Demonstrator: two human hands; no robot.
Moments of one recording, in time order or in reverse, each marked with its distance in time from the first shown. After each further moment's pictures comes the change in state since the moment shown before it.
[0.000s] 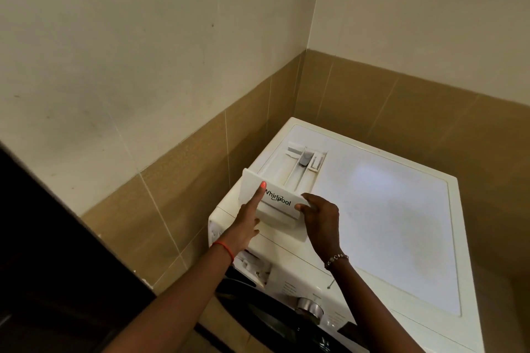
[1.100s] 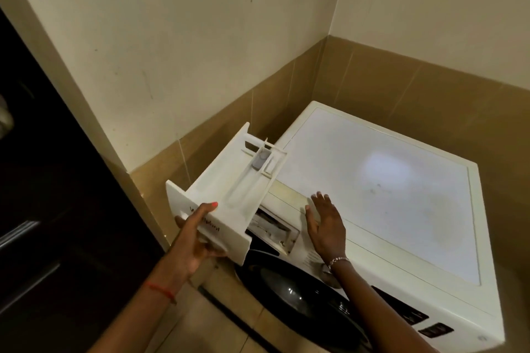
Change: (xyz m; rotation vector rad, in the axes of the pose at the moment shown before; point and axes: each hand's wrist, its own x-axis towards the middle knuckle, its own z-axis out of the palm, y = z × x) left_hand -0.107 -0.049 -0.142 -0.358 0.205 0.056; right_hand -0.070 0.046 0.051 -0.425 -0.071 -0.133
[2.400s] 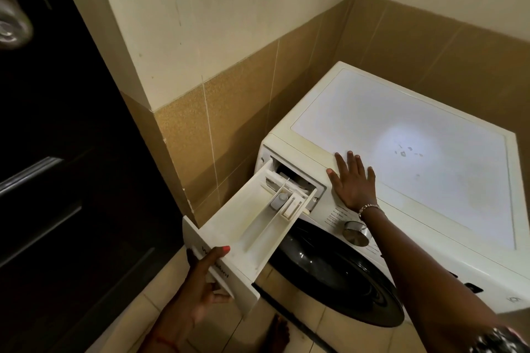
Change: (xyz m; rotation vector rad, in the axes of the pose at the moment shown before) left_hand -0.026 -0.138 -0.115 -0.018 -0.007 -0.254; right_hand 0.015 0.026 0.018 -0.480 -0.305 -0.012
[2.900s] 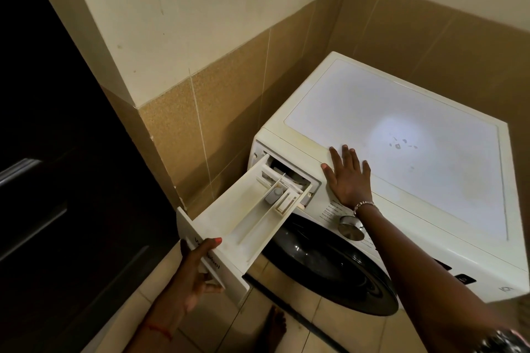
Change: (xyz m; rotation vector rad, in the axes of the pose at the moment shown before) left_hand 0.018 0.011 -0.001 0.027 -0.004 0.012; right_hand 0.000 0.000 0.003 0.004 0.043 0.003
